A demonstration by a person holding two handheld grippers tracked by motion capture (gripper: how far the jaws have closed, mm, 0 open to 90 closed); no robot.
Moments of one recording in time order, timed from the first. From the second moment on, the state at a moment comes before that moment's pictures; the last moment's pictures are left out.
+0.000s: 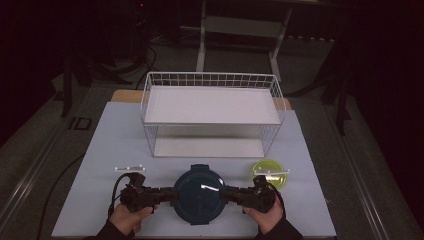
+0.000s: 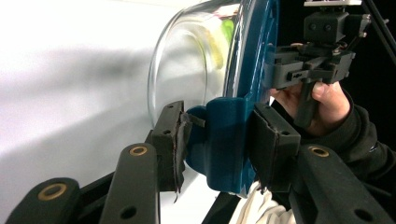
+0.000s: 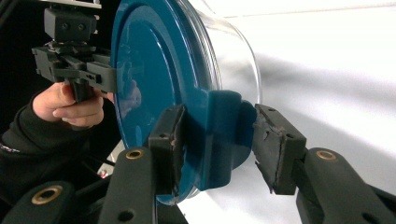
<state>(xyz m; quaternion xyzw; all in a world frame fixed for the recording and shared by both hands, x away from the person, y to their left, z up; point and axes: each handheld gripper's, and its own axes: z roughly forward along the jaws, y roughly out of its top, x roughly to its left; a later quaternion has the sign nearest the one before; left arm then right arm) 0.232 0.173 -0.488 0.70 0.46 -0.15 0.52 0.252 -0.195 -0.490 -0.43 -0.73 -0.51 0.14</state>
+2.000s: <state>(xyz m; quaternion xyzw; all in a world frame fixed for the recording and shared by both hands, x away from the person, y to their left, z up) 0.376 0.161 -0.347 0.66 0.43 -0.10 0.60 0.385 -0.207 -0.331 -0.46 -0.67 -0.58 0.07</state>
